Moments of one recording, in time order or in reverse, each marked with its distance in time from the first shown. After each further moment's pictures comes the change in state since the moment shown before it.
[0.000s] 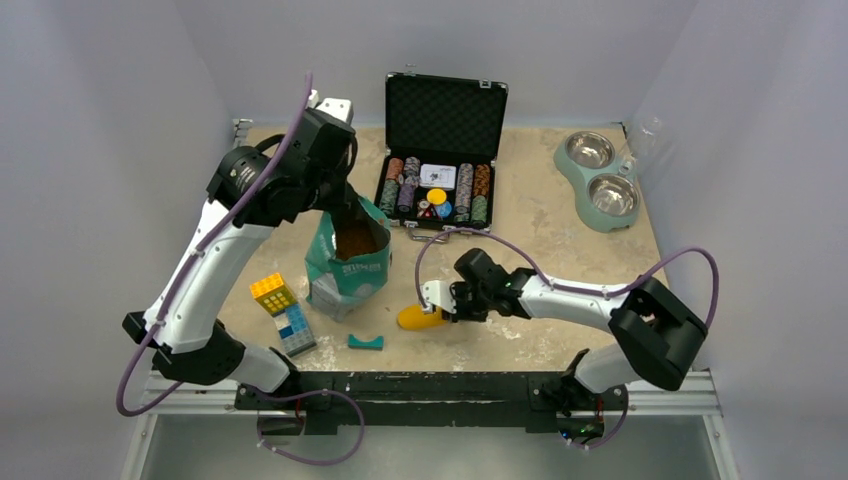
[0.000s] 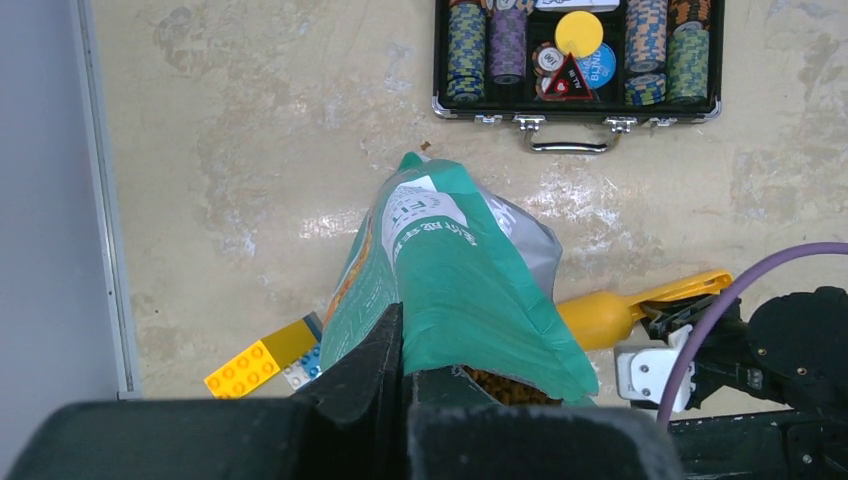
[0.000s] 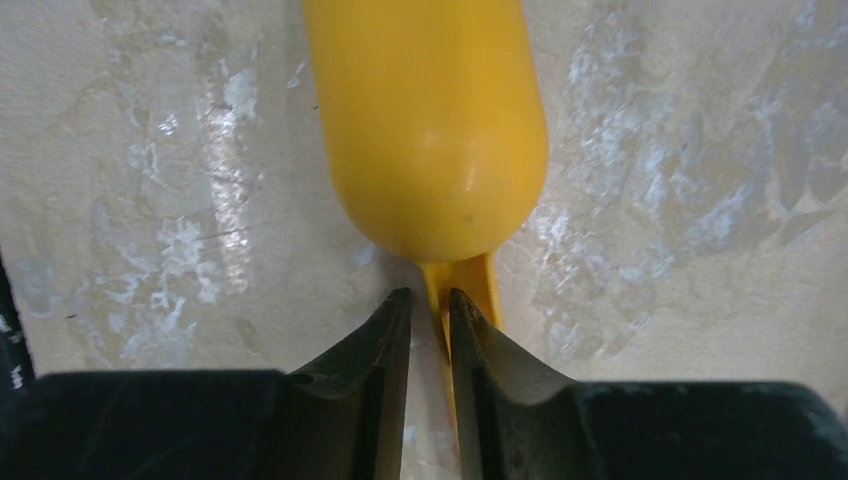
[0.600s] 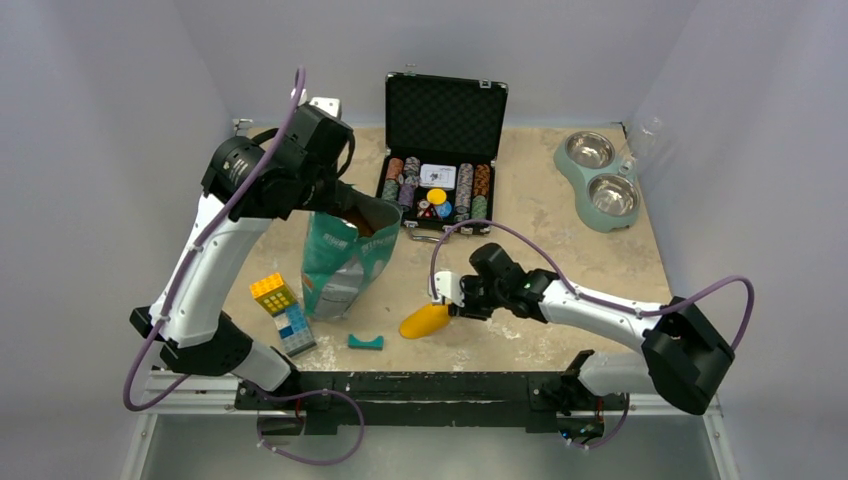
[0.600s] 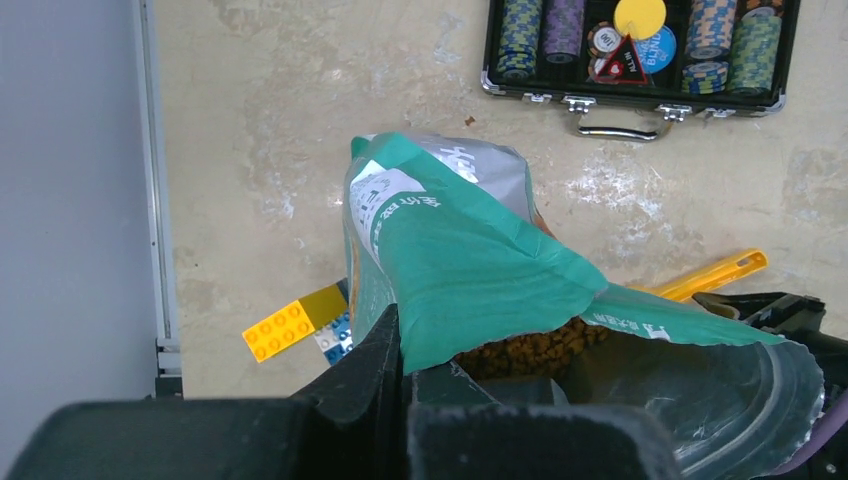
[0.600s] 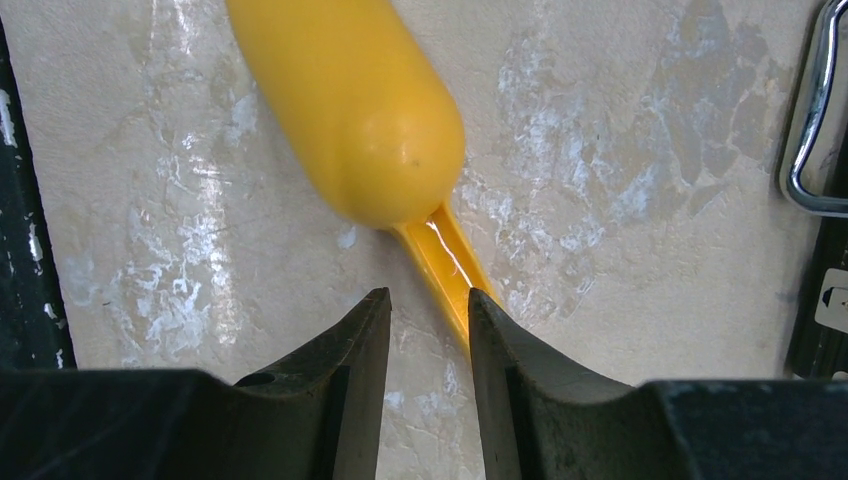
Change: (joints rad) left arm -0.002 0.050 0.133 -0.160 -0.048 -0.049; right arm -0.036 -0.137 -0.005 -0.014 -0.030 0.034
